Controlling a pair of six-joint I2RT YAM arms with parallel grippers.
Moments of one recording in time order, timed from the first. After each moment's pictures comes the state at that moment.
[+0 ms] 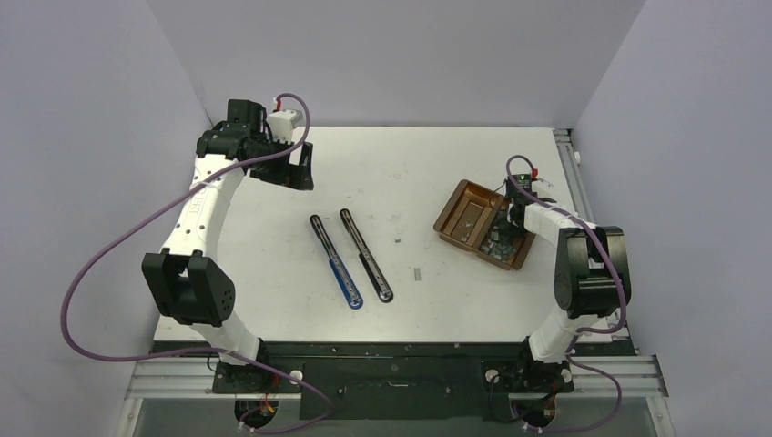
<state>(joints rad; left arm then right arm) -0.09 1.67 1.72 -1.01 0.33 0.14 0.04 1.71 0.99 -0.34 0.28 0.63</state>
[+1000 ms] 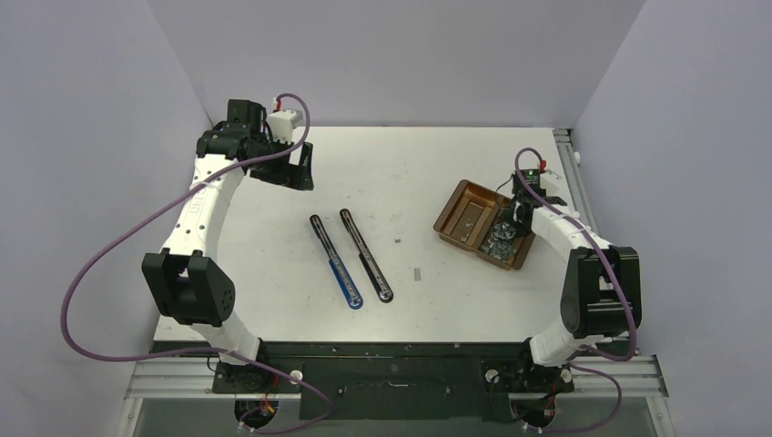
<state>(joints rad) -0.09 1.67 1.72 -1.01 0.33 0.14 0.04 1.57 0.99 -0.38 0.27 0.63</state>
